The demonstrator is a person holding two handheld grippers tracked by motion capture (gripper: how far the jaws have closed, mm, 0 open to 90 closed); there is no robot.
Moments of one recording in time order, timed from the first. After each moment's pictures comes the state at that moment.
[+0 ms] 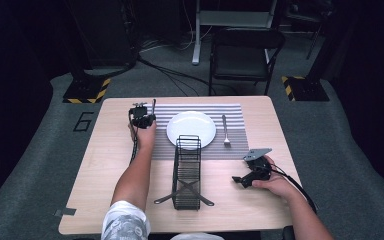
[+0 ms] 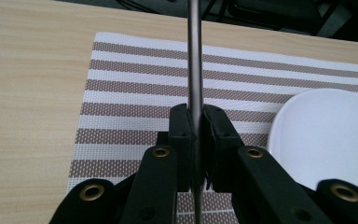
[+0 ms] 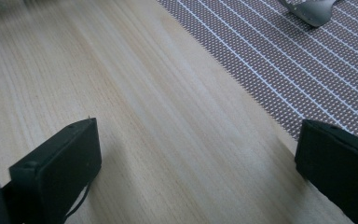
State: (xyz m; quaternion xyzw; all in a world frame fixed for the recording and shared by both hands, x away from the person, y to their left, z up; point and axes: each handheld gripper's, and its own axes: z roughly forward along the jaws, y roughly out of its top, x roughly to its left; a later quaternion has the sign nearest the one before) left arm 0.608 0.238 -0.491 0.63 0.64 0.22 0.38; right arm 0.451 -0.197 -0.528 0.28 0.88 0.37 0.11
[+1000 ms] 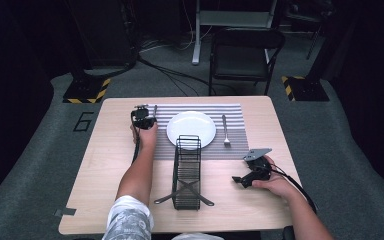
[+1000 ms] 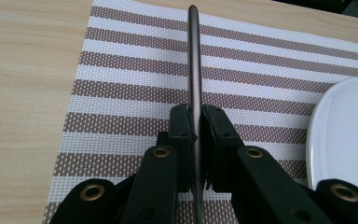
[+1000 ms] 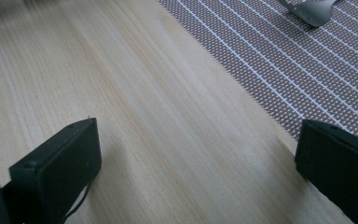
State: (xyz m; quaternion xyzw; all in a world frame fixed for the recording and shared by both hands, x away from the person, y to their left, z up) left arm 0.625 0.237 -0.513 0.63 0.66 0.20 0.36; right arm 0.451 -0.197 -0.528 0.27 0.88 0.37 0.11
